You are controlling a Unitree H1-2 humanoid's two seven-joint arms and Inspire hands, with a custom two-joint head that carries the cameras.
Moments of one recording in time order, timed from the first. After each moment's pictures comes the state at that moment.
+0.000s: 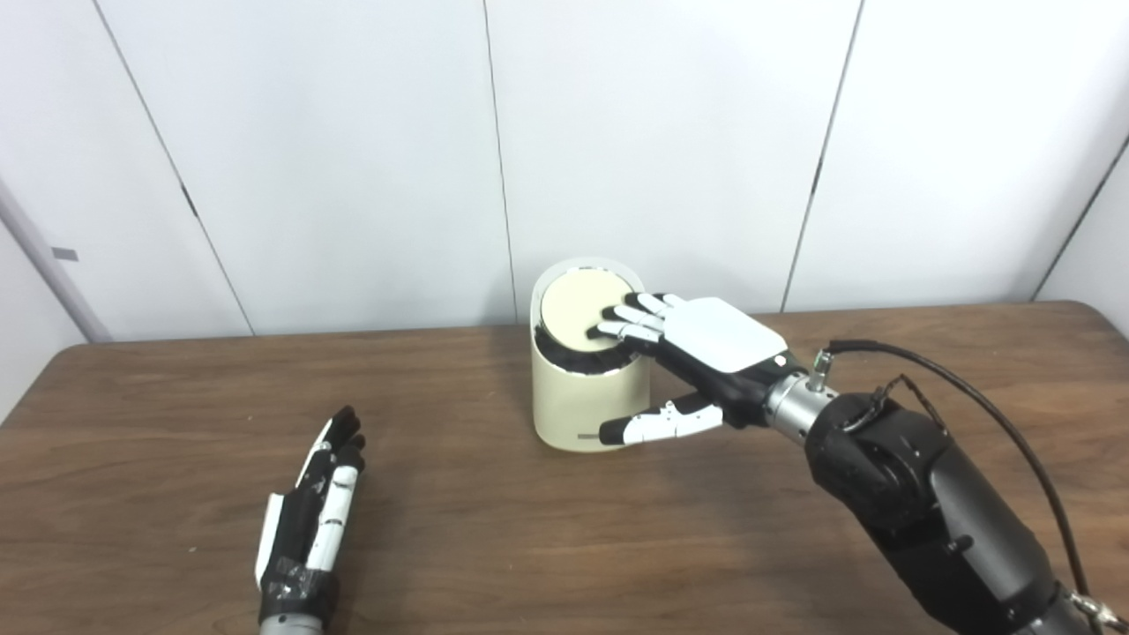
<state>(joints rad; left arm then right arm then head) -0.01 0.07 0.11 -0.02 -0.07 -0.10 -0.01 -0.55 -0.39 0.37 -0.19 -0.82 0.07 0.49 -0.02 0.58</state>
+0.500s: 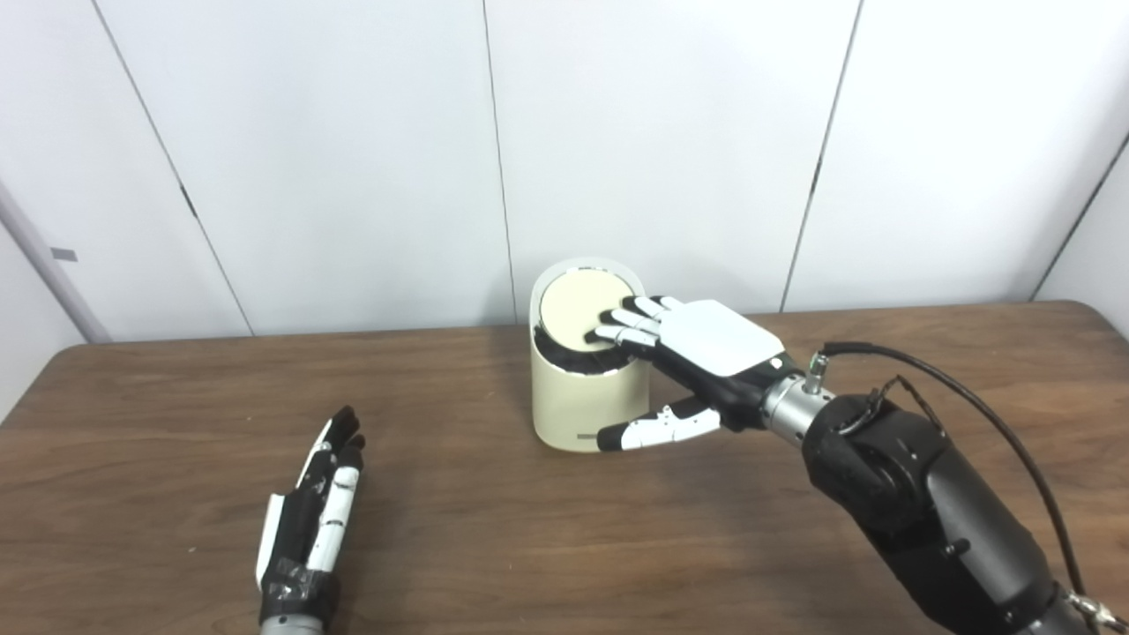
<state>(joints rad) 0.00 0.07 0.11 -0.02 -0.08 -0.10 -0.02 -0.55 -0.39 0.39 -0.20 -0.85 0.08 0.51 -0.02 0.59</state>
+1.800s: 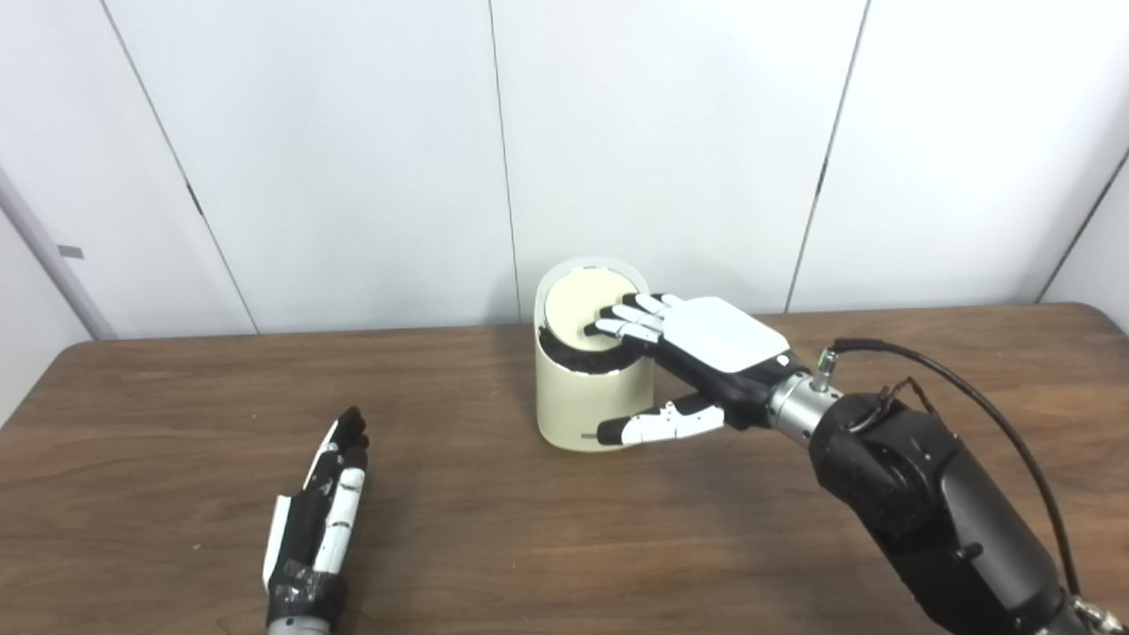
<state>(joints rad) 0.01 0.06 0.10 -0.03 -0.08 -0.10 -0.02 -0.54 -0.38 0.33 -0.24 -0.81 0.09 0.54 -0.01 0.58</state>
